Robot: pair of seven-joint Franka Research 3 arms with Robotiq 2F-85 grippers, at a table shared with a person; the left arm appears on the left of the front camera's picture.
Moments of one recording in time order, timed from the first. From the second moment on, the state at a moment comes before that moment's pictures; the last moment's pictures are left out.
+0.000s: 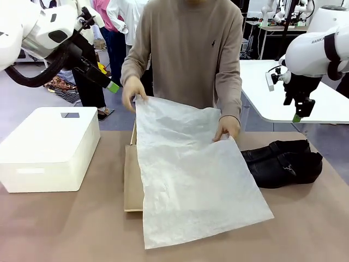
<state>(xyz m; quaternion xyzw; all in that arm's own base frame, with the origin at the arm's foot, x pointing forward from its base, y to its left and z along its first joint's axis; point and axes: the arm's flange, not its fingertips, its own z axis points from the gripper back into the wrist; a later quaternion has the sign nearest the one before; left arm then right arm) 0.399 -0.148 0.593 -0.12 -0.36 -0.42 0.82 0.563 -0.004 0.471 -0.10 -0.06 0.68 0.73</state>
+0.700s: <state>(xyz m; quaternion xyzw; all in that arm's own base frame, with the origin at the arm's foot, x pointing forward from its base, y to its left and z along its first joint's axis) 0.399 -0.148 0.593 -0.12 -0.36 -0.42 0.82 0.573 -0.018 0.427 -0.07 -0.04 0.67 0.74</state>
